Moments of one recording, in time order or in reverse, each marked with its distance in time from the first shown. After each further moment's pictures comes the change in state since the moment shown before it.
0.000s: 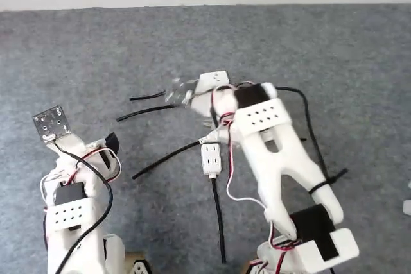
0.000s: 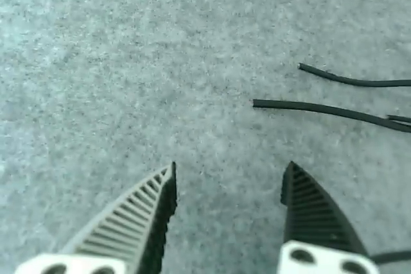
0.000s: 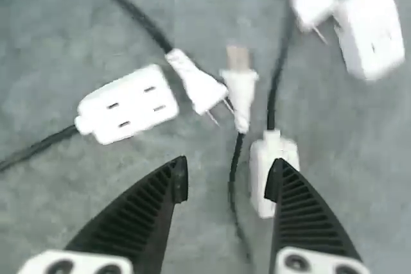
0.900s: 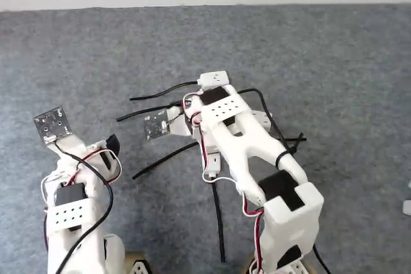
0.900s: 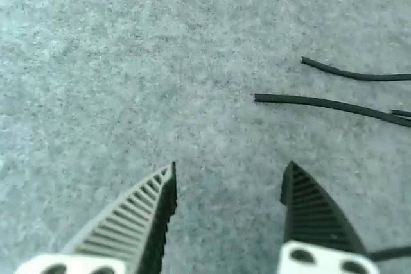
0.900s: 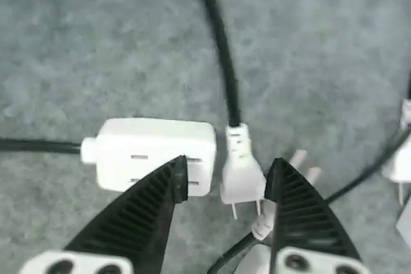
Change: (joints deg) left arm 0.0 -0.1 0.8 0.0 -0.1; right arm -5.8 21.4 -8.0 -3.6 15.8
